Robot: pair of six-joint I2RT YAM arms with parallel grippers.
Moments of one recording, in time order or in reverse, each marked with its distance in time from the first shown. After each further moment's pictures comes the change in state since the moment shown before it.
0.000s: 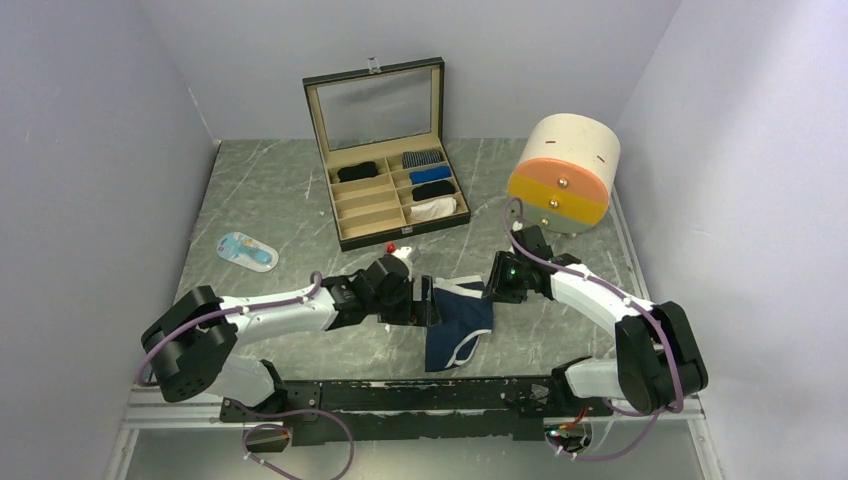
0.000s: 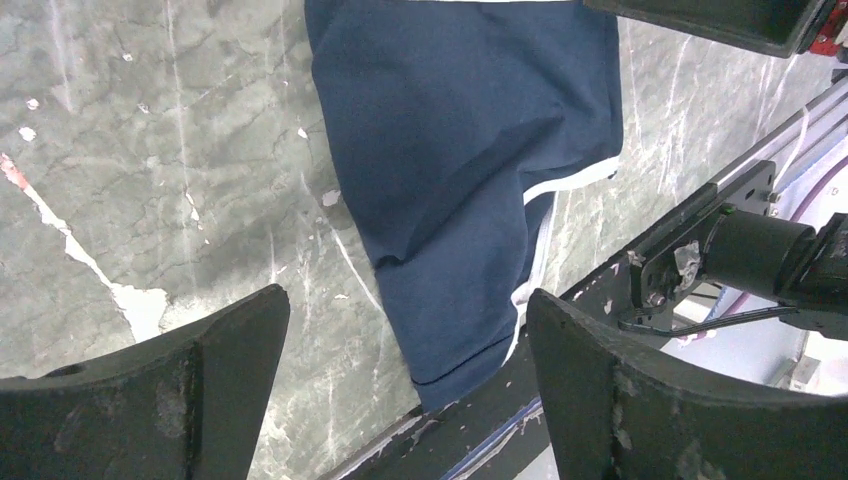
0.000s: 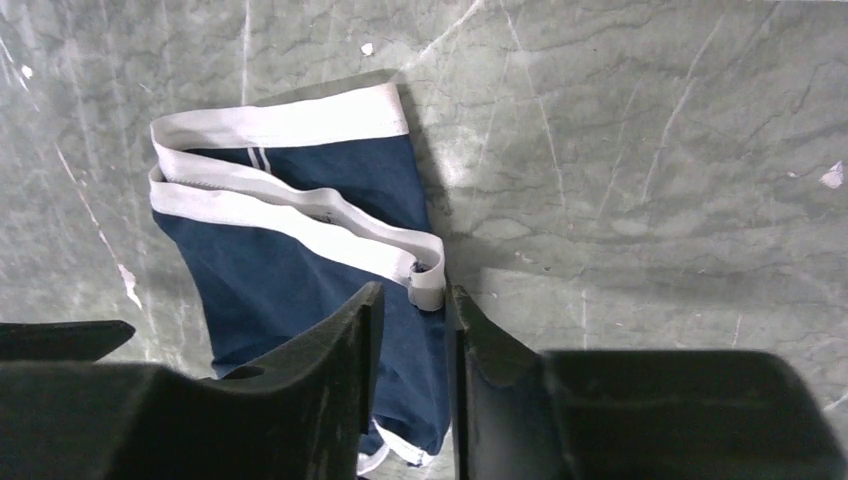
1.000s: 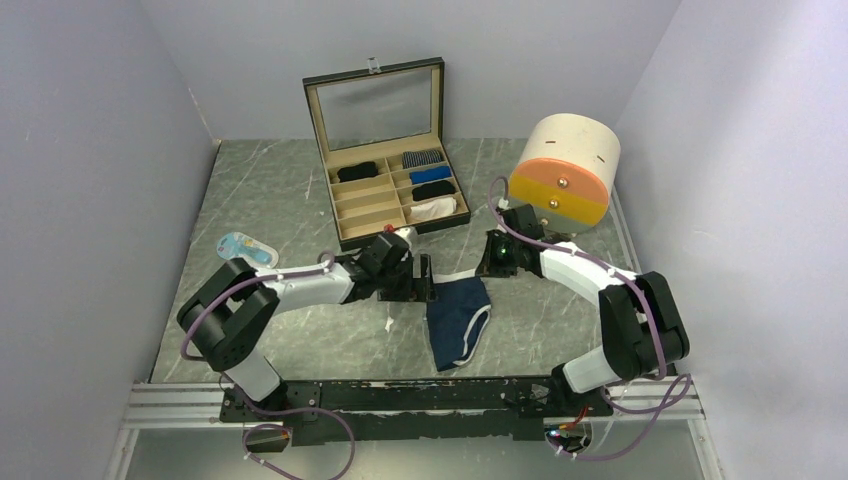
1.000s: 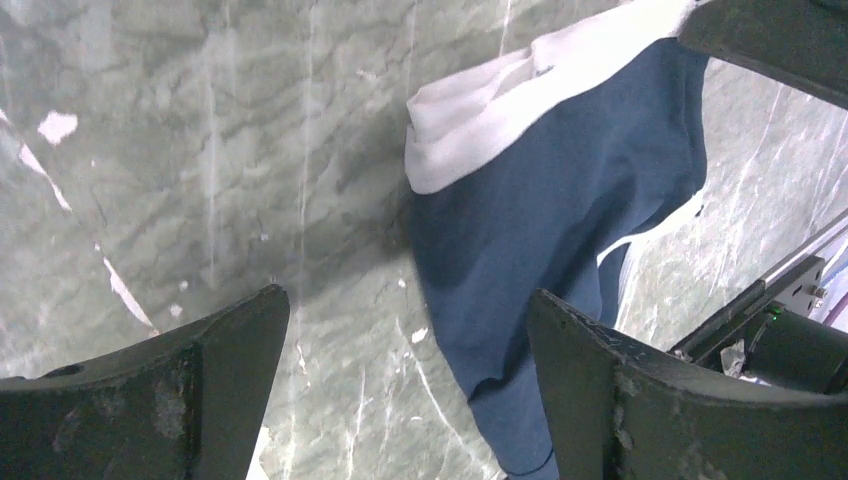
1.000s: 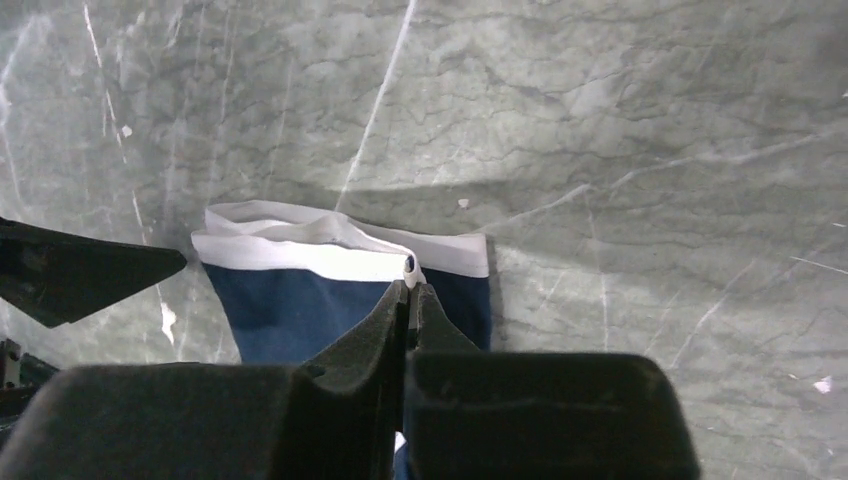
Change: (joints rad) left arm 0.159 0.197 0.090 0.050 0.047 0.089; right arm -0.008 0.167 0.153 0.106 -0.061 -0.129
